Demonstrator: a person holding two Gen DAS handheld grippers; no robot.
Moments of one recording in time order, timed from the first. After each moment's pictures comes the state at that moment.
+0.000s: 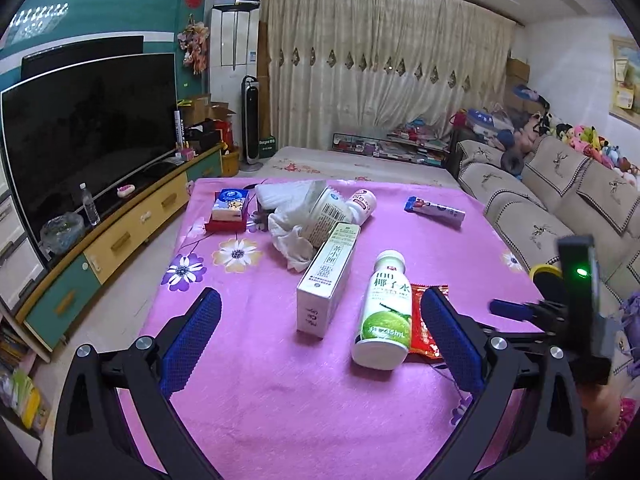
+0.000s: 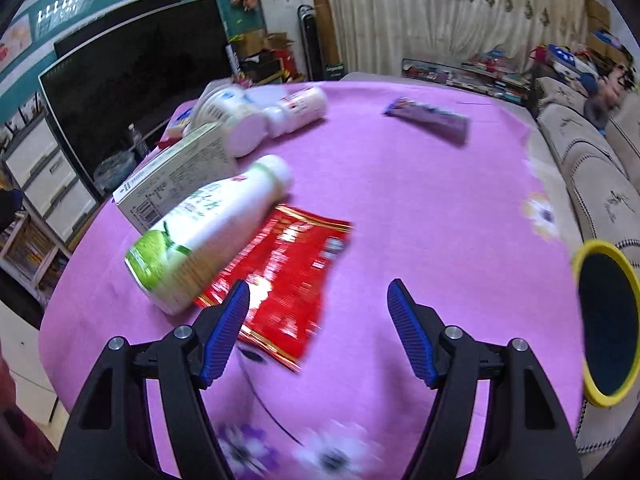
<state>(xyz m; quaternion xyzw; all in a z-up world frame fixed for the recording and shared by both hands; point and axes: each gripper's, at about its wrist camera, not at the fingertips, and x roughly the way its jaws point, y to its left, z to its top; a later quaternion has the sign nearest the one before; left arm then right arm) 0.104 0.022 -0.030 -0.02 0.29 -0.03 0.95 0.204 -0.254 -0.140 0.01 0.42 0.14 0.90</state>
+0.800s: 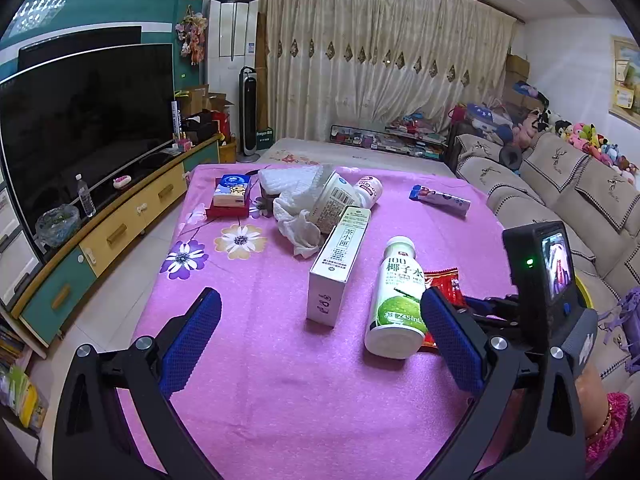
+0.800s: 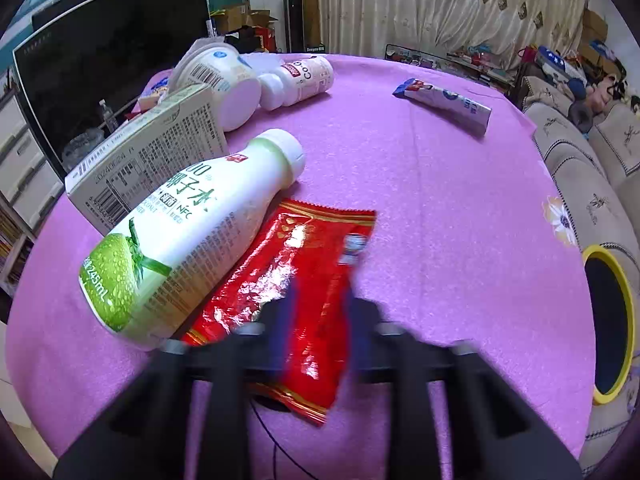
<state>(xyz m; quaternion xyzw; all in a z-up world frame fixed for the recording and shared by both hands) 0.113 0.015 -0.048 -0.02 0.31 -0.04 0.95 0.226 -0.223 -0.163 -0.02 0.45 0.09 0.89</state>
